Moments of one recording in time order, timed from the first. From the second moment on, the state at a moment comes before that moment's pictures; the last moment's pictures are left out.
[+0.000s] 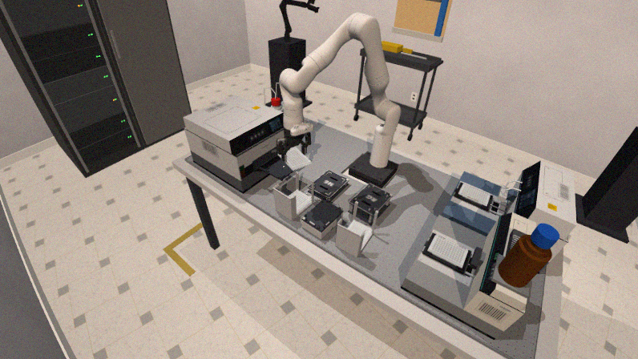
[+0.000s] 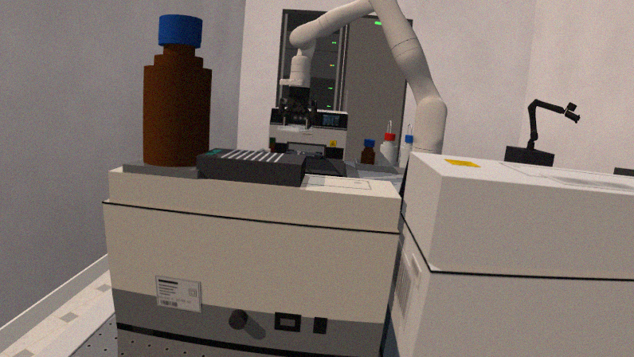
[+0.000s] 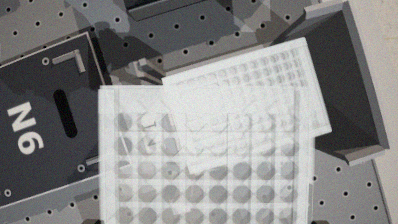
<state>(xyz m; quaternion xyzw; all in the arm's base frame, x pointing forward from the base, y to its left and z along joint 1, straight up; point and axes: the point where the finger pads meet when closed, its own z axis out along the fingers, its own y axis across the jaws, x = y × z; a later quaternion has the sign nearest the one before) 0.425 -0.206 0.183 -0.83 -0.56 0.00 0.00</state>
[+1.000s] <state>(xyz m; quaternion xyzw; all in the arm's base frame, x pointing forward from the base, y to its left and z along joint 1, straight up) 0.417 -0.230 0.183 -0.91 -0.42 0.00 0.00</state>
